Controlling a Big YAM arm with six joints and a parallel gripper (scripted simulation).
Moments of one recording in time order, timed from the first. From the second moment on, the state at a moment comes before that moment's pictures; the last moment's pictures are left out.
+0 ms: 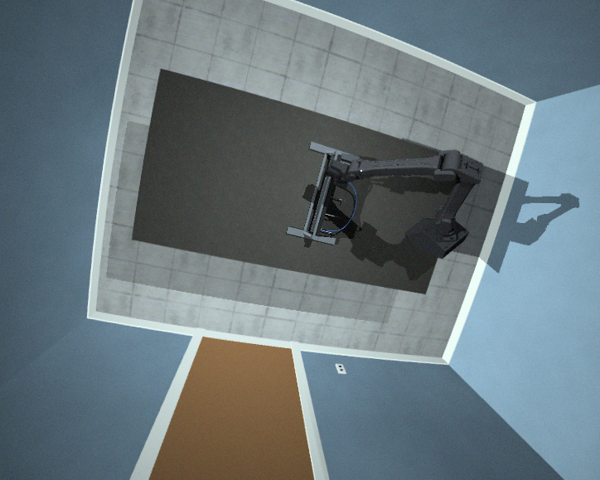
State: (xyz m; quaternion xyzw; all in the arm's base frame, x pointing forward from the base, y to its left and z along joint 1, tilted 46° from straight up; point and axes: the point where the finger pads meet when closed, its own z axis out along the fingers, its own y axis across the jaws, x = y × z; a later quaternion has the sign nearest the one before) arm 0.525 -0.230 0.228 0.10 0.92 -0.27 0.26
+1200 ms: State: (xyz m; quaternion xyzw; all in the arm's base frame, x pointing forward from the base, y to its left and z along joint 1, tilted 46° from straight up) arm 0.525 -0.229 0.228 0.10 0.92 -0.27 0.26
